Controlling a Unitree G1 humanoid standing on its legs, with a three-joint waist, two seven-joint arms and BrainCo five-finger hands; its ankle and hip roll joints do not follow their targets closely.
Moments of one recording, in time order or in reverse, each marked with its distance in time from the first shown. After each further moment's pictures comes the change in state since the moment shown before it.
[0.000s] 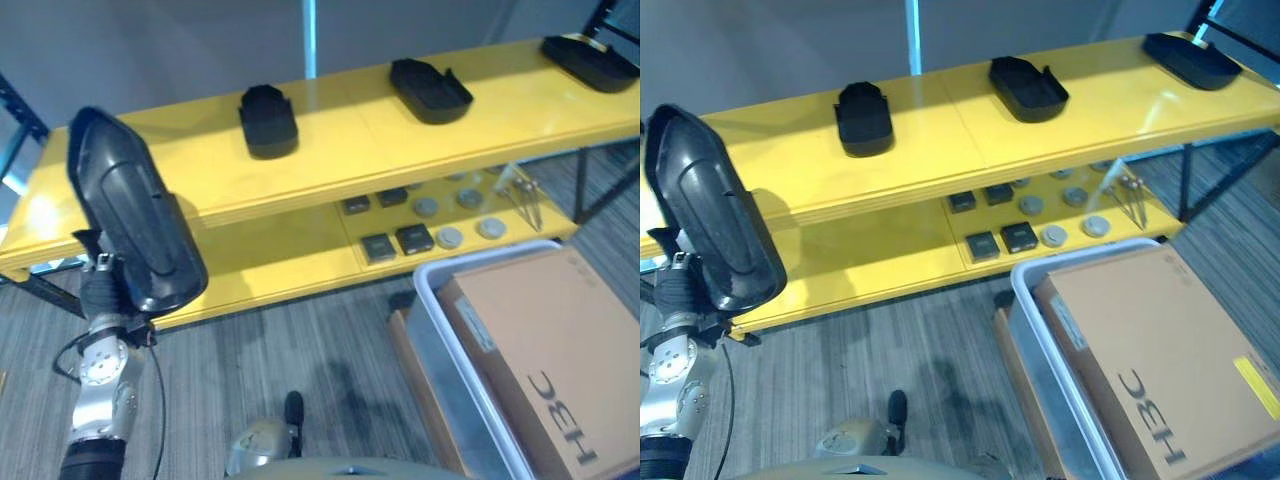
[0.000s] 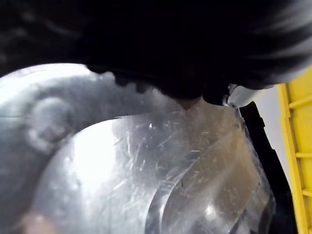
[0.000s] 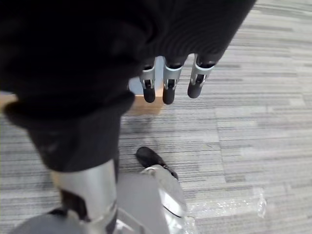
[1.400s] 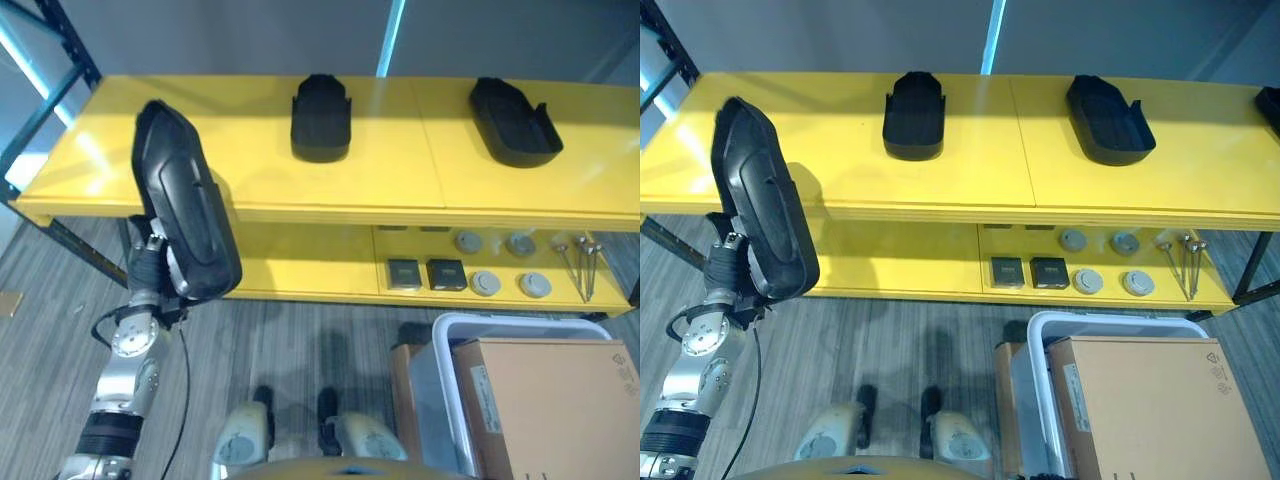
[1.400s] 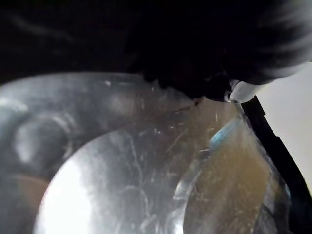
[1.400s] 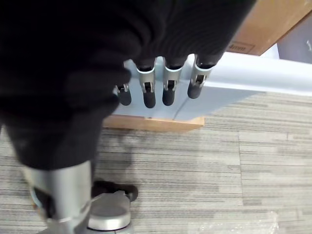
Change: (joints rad) left arm -0.131 0.016 -0.178 0.006 -0.013 0.118 -0.028; right arm 0.009 -0.003 -0.048 -0.011 0.097 -0.010 0.072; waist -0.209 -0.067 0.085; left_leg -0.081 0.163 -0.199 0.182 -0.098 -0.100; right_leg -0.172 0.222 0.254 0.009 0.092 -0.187
